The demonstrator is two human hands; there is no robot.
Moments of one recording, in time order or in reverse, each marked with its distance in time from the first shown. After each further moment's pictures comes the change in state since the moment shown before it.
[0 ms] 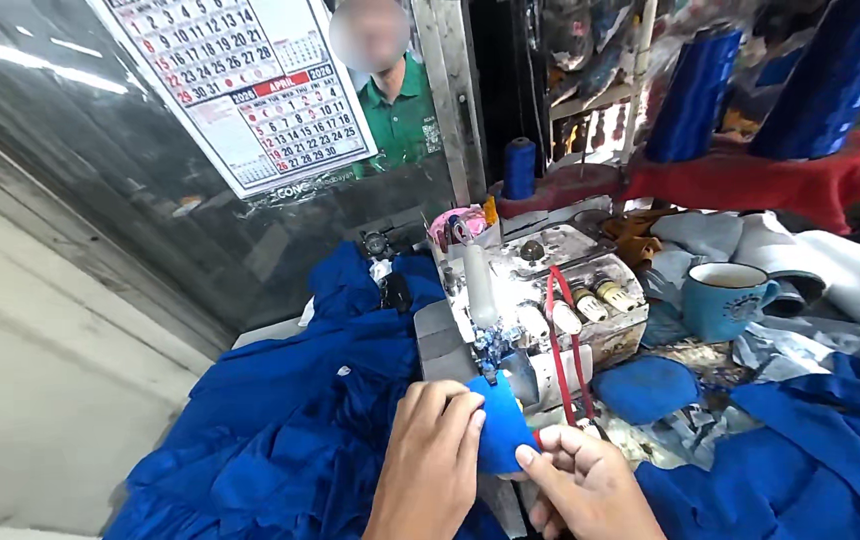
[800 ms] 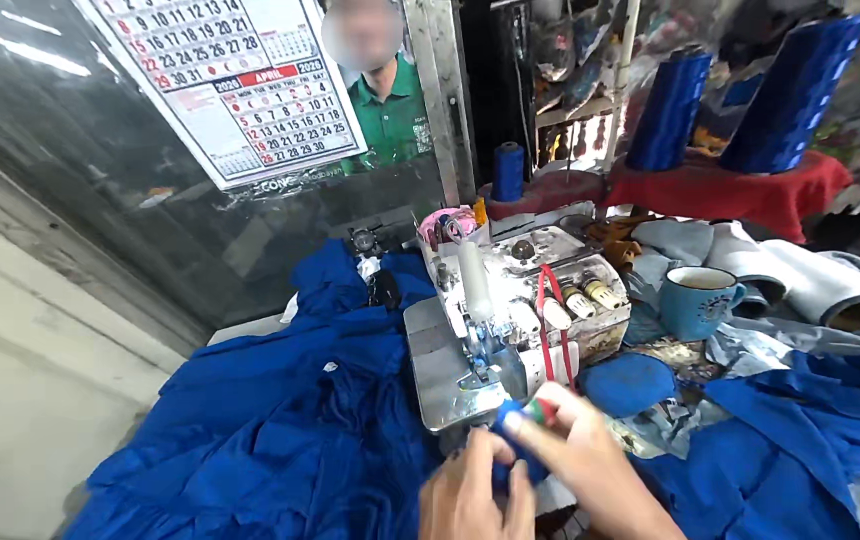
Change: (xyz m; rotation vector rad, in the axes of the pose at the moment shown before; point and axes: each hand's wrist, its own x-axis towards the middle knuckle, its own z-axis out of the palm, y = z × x) left_hand -0.037 0.056 0.009 -0.311 -0.068 -0.266; right_hand 0.030 -0.002 -0.009 -0.189 0.017 -0.226
